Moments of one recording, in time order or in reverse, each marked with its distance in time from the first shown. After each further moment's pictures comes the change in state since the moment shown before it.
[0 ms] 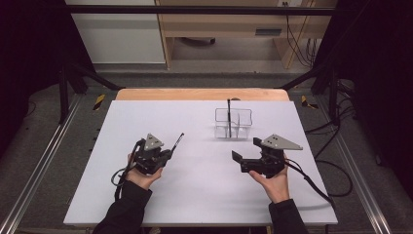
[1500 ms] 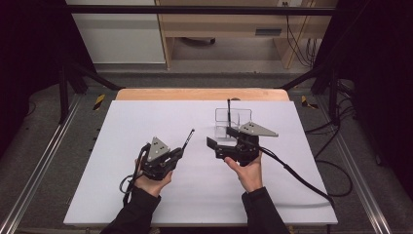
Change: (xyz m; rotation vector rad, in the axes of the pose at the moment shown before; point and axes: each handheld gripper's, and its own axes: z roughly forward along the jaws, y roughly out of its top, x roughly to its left) left arm -0.036 0.008 -0.013 -0.200 -0.026 0.012; right arm 0.039 0.033 0.046 -0.067 0.102 0.090
